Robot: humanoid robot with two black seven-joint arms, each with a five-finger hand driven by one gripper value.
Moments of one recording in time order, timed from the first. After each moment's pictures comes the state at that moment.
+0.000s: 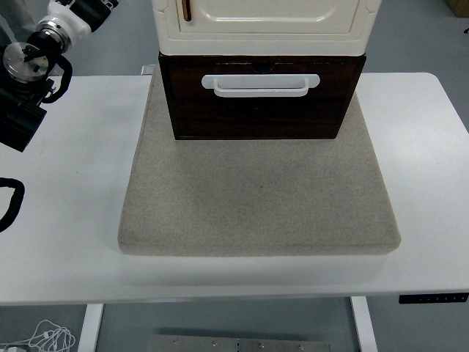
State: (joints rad) left arm -1.18 0.27 -0.78 -0.29 -0.38 -0.28 0.06; right arm -0.02 0.00 0.13 0.15 -0.15 0.22 -0.01
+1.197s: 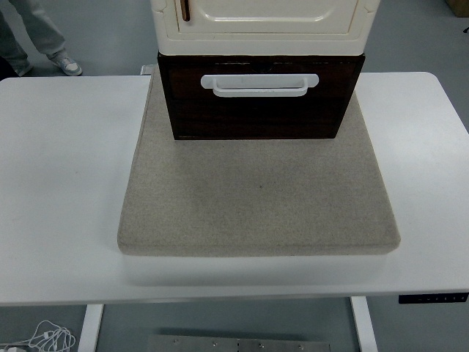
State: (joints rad) left arm -1.44 0.53 -0.76 -0.32 -0.22 -0.39 0.06; right arm -0.02 0.00 0.13 0.15 -0.15 0.22 -0.01
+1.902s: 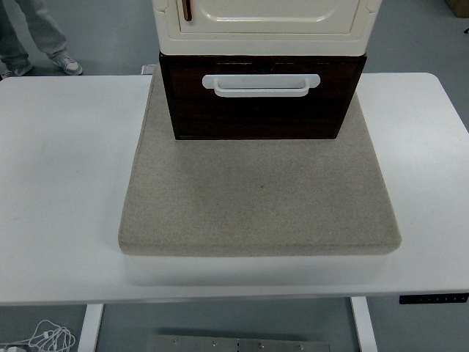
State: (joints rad) left arm -1.64 0.60 -0.74 -0.70 0.10 -0.39 0.06; right arm -0.02 0.00 0.13 0.15 -0.15 0.22 -0.01
